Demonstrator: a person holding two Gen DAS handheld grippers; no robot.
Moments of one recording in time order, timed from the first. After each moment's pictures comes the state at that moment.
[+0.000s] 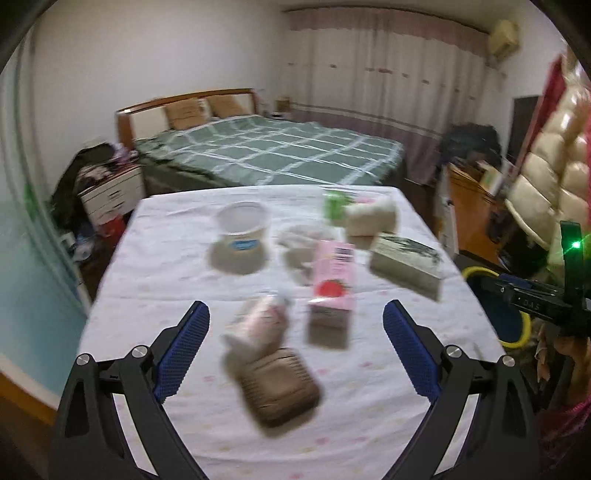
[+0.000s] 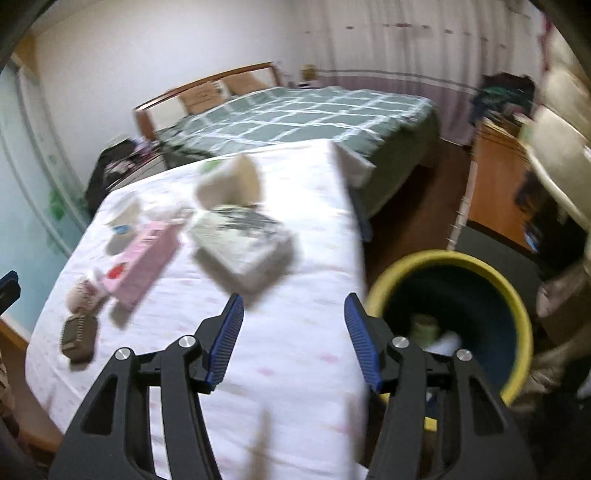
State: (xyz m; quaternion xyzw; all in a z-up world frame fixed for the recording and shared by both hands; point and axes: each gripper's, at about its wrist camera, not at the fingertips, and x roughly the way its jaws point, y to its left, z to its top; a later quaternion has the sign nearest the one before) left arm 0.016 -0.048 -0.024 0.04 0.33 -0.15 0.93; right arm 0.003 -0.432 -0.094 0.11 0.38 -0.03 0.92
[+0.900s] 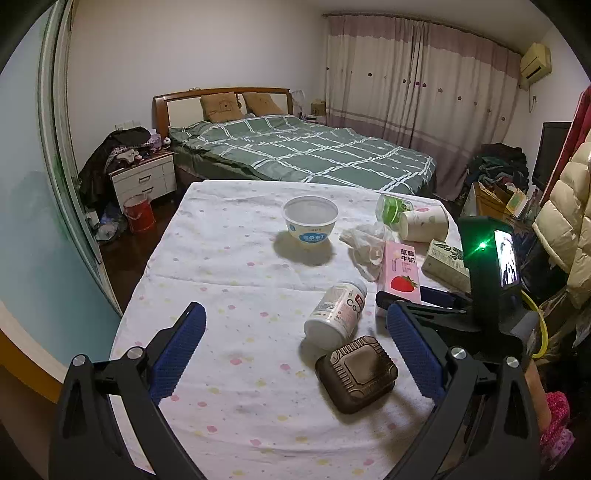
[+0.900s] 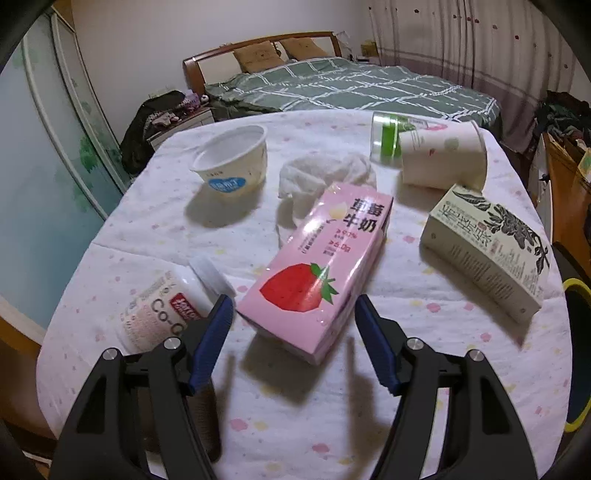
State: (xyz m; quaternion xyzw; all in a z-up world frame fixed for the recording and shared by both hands) left arm 0.024 0.016 -0.036 0.00 0.33 -0.10 0.94; right arm 0.105 -0.230 -0.132 0.07 0.43 0.04 0.90
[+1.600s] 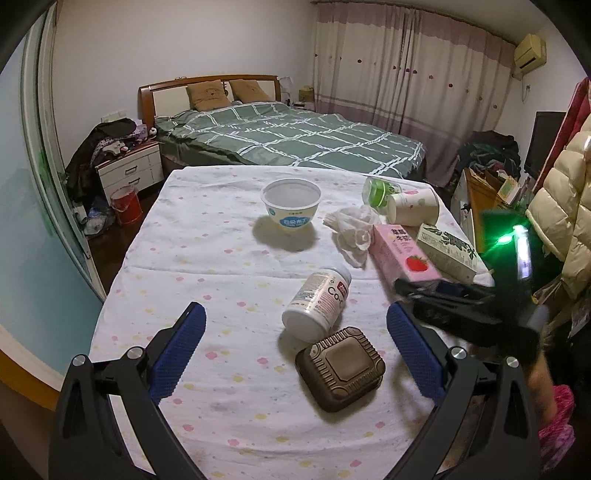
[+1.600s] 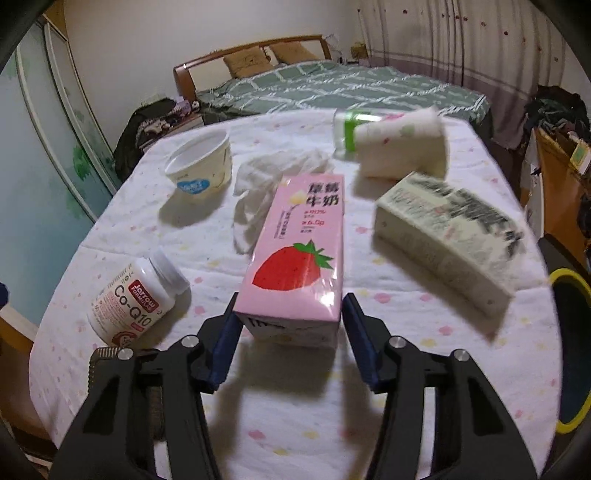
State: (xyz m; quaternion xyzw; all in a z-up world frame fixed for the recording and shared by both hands) left arm 0.033 -0.003 -0.052 0.01 0.36 -0.13 0.93; right arm 0.090 -0.272 -0.134 0.08 0.41 0.03 0.91
